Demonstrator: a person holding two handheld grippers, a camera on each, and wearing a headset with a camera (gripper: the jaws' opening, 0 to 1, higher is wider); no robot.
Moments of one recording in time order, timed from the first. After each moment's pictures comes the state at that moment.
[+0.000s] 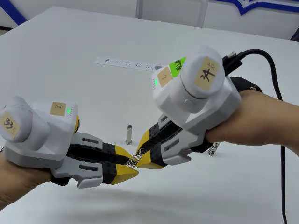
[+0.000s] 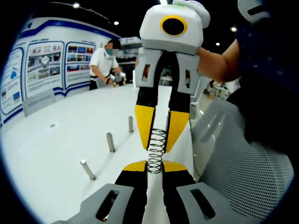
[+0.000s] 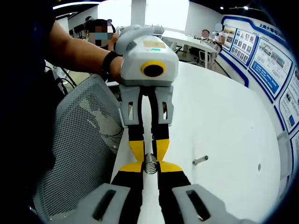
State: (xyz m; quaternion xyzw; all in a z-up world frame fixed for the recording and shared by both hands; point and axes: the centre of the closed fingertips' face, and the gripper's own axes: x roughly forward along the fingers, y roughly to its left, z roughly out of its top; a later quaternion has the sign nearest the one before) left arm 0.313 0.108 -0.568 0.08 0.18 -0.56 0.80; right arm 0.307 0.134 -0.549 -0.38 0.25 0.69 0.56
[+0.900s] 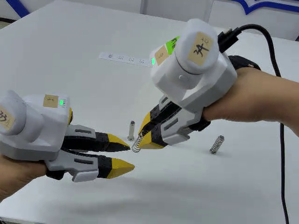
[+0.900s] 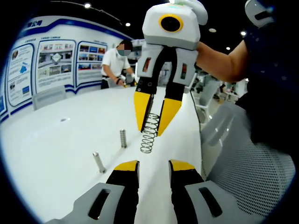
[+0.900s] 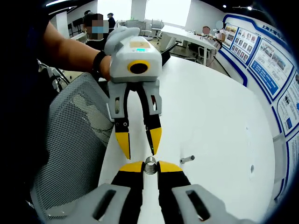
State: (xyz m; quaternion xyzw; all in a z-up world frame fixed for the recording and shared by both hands) left arm 0.325 0.131 -0.571 0.06 0.18 -0.52 0.83; right arm 0.342 0.137 -0.543 -0.41 0.26 0.67 0.56
